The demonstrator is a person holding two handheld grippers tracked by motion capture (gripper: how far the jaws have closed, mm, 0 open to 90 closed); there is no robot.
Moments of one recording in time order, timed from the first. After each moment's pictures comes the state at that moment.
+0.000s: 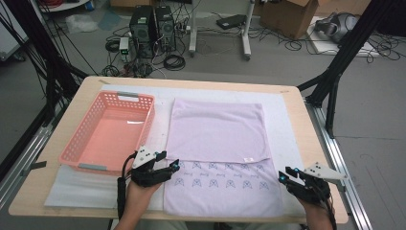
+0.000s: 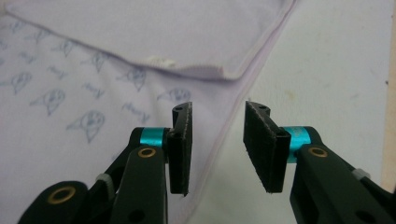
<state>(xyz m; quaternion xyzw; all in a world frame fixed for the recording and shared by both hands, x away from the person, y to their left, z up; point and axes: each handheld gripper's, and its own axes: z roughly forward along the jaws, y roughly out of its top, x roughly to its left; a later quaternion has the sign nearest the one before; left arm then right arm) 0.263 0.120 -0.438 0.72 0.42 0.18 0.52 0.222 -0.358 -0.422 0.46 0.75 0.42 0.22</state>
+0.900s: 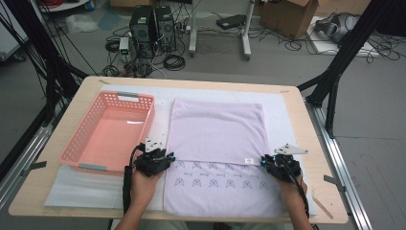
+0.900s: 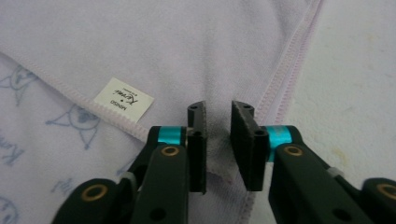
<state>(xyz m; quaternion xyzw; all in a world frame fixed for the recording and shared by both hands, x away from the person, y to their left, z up) 0.298 0.111 -0.452 0.75 0.48 0.19 0.41 0.291 -0.312 -0.447 0.48 0.78 0.35 0.22</state>
